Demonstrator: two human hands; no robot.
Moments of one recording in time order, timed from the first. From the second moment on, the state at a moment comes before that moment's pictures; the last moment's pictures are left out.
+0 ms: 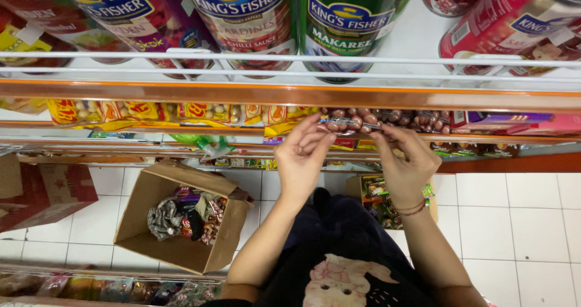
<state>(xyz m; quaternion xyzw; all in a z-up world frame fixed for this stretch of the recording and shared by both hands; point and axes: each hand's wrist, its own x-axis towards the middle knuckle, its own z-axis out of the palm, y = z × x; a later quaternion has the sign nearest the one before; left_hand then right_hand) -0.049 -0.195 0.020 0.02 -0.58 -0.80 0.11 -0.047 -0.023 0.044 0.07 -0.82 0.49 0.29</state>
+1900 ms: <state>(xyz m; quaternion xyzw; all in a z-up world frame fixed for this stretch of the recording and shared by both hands) 0.155 -0.586 -0.473 0.52 -0.77 -0.37 -0.03 0.013 -0.473 -0.411 0.18 -0.72 0.54 -0.41</state>
